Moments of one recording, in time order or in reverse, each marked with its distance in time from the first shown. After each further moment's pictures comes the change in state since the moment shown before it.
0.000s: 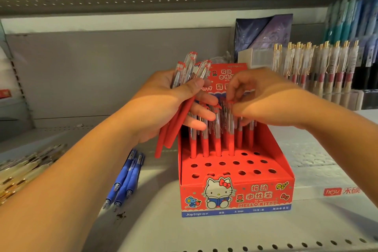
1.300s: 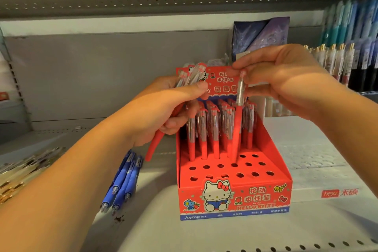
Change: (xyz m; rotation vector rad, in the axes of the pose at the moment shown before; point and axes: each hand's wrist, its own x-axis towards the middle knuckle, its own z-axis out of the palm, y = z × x) left_hand -0.004 0.006 -0.005 0.101 -0.072 -0.039; right_hand -0.001 -0.011 -0.023 0.510 0.161 -0.011
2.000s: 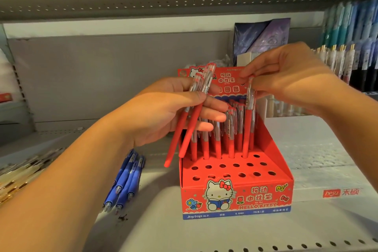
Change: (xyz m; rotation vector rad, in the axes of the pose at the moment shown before) left_hand -0.002 0.004 0.001 -0.212 -0.177 -0.044; right_hand 0.002 -0.001 -0.009 -0.444 0.064 -0.035
